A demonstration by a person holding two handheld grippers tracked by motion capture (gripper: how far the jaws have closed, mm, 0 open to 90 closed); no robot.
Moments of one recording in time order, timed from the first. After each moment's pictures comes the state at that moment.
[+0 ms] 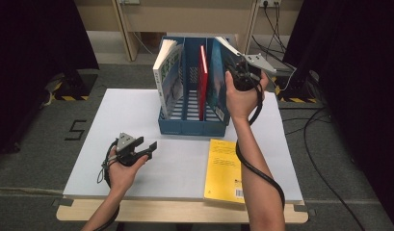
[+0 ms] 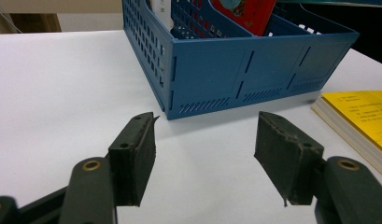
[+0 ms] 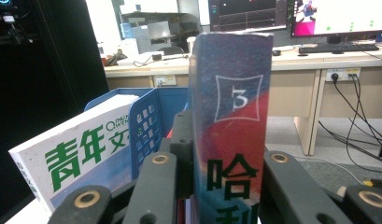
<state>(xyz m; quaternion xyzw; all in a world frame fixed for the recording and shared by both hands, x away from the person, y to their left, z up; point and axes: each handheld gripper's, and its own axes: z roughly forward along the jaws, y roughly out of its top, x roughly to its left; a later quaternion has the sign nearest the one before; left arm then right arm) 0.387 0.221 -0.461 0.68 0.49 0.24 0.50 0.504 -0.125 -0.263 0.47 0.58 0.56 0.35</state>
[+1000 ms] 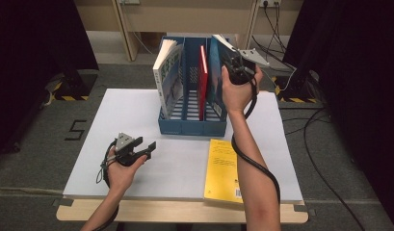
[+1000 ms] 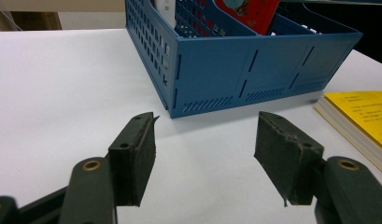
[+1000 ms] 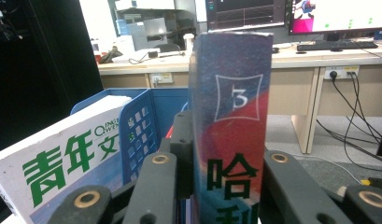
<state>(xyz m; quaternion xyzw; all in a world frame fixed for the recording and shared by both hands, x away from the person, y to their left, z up) 0.388 0.224 -0.462 0.68 0.49 0.24 0.50 0.528 -0.117 -0.265 0.48 0.58 0.55 0.36</state>
